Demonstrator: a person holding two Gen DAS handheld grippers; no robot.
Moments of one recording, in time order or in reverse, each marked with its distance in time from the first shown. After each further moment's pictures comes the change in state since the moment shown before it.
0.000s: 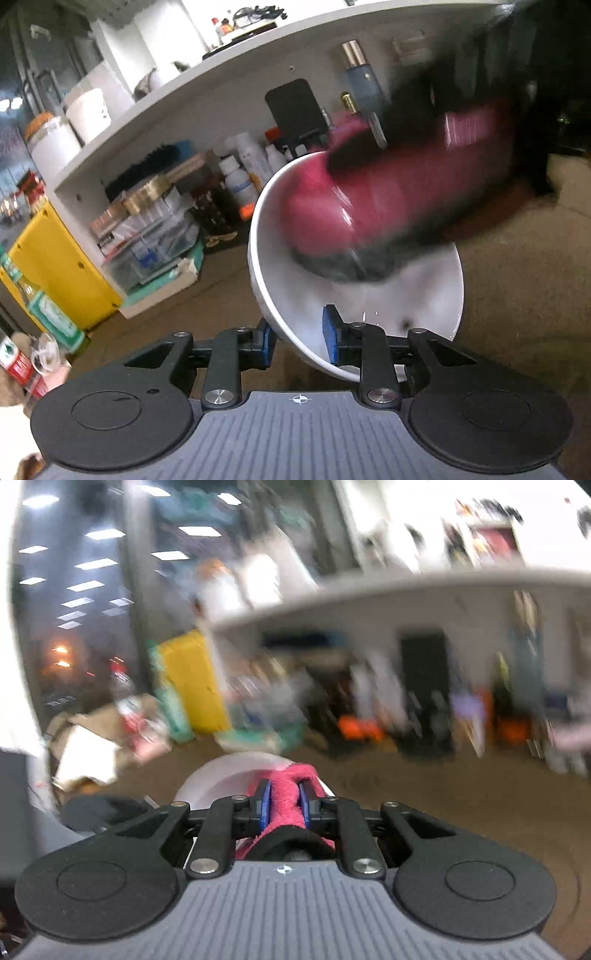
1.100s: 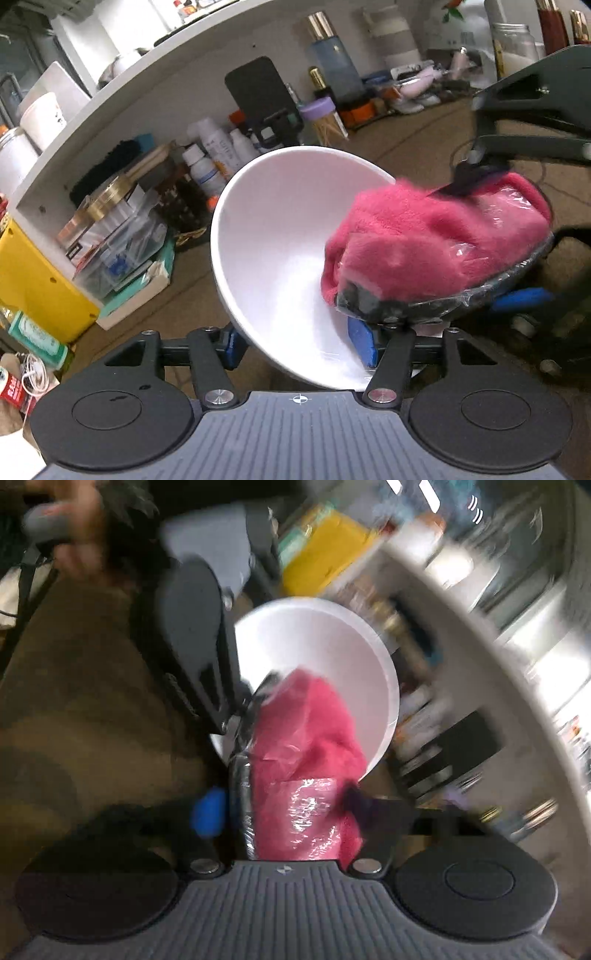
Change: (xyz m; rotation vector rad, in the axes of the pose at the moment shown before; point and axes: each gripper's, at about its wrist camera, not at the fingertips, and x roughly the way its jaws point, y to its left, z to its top) left arm 0.021 -0.005 0.019 0.088 0.090 -0.045; right arm 0.027 0.020 -0.069 -0.861 0.397 -0.051
